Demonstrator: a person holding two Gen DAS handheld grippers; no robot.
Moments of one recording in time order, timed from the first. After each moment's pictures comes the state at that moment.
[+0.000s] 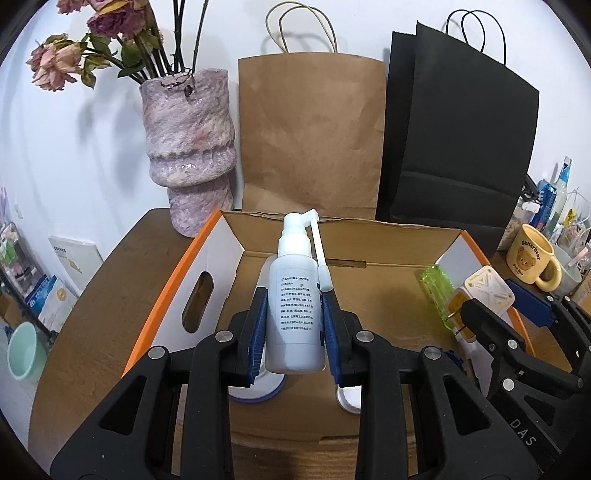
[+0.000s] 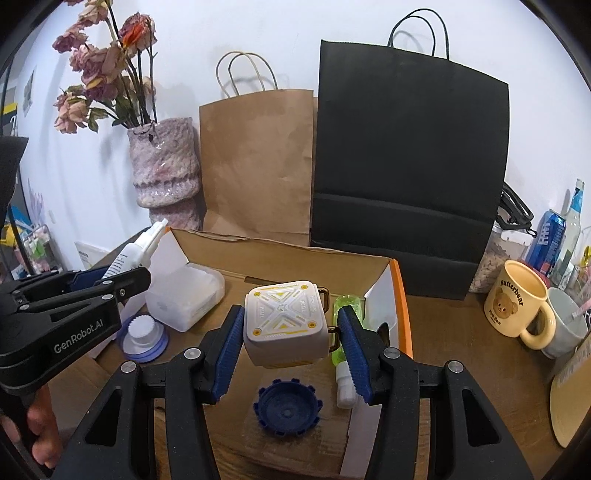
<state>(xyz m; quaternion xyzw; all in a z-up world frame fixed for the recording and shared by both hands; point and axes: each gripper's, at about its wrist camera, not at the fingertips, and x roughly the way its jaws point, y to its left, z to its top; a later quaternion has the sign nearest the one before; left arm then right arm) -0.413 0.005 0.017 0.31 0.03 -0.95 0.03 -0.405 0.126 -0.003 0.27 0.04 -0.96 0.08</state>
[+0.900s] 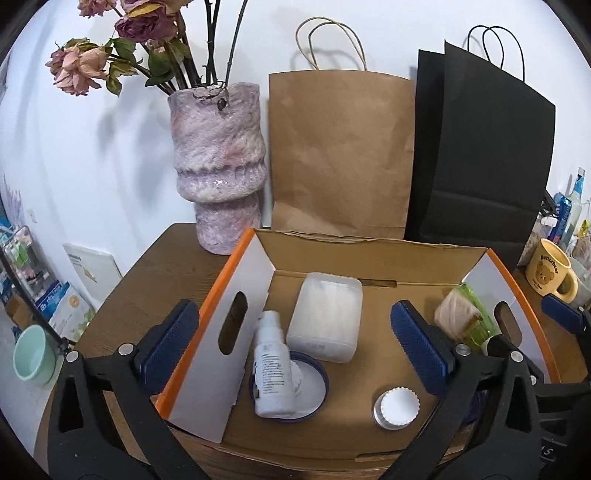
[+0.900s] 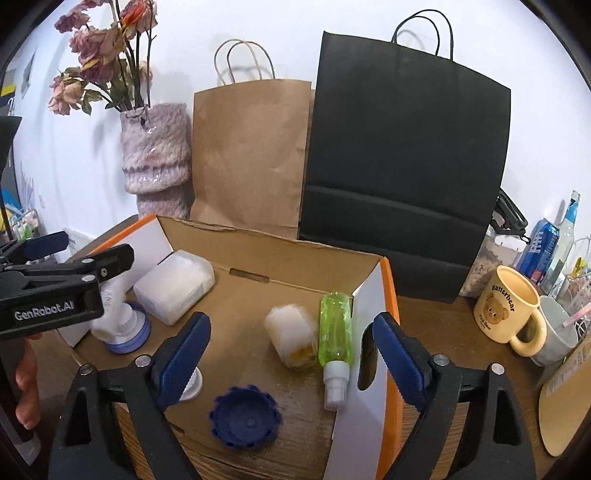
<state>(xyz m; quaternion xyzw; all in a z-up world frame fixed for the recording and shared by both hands) -0.414 -0.018 0.019 0.28 0.03 -0.96 0.07 -0.407 0.128 -0.009 0.27 0.06 -0.96 0.06</state>
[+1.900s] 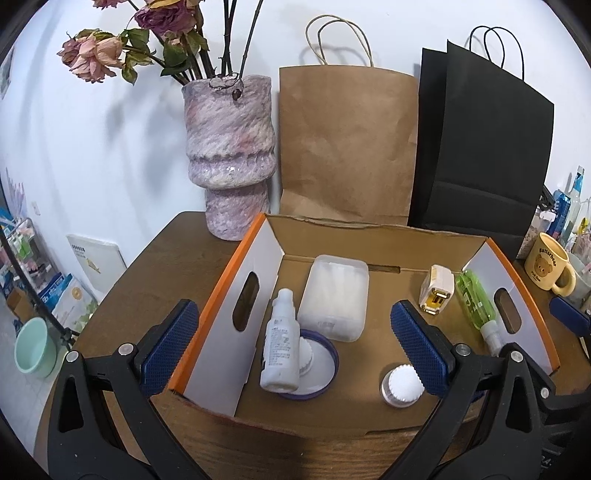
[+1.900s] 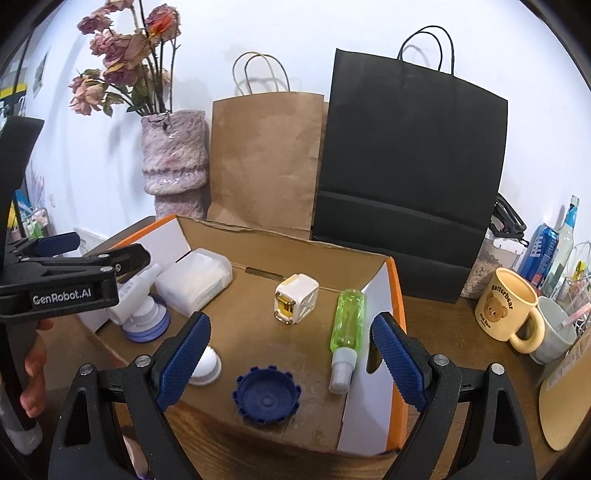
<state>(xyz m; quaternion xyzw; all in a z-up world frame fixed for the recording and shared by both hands) -0.395 -0.025 0.014 0.29 0.03 -0.95 0.07 -0.376 0.121 -0.010 0.25 0.07 -0.96 0.08</state>
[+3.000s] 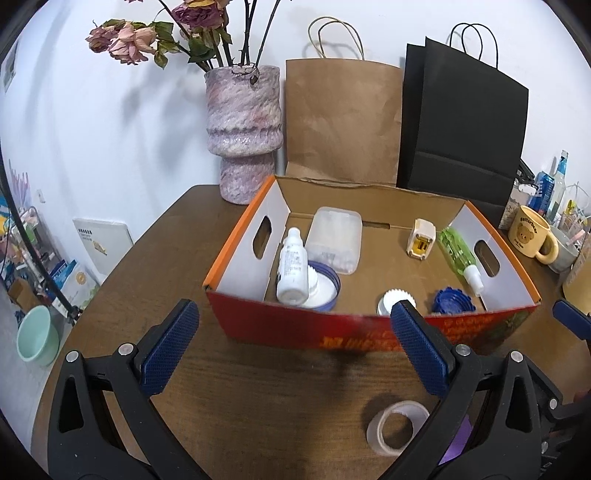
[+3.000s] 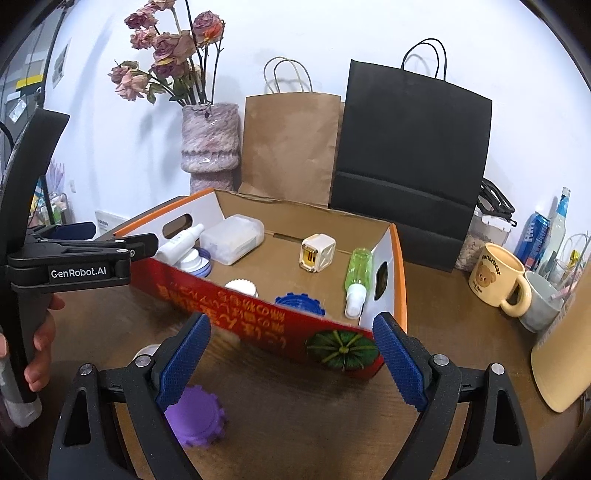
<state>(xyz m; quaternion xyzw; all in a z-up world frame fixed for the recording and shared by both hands) -0.320 -0.025 0.002 0.31 0.03 -0.95 0.06 -0.290 0.121 -0.019 0.26 0.08 -0.96 0.10</state>
